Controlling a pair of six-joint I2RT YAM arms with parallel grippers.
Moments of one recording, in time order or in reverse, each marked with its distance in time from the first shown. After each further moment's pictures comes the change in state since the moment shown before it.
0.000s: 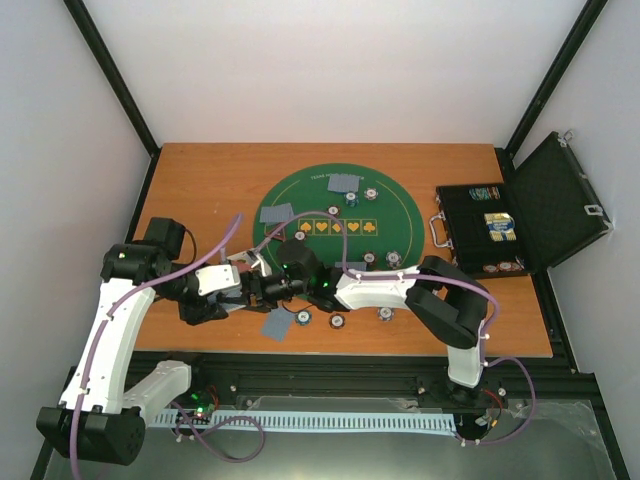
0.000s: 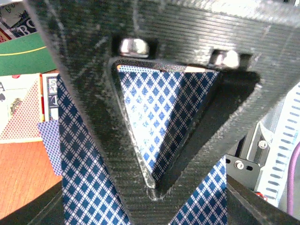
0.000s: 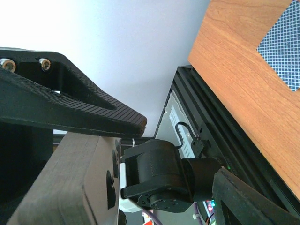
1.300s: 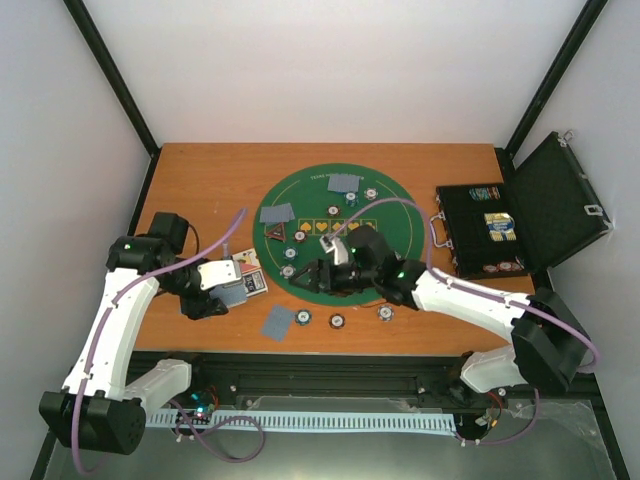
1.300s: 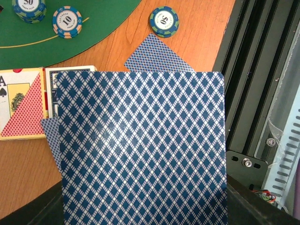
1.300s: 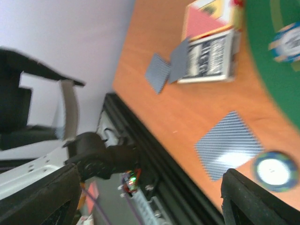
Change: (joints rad) left arm 0.000 0.059 0.004 0.027 -0.028 -0.002; right arm -0.270 -0.531 -0.298 -0.532 0.126 -0.328
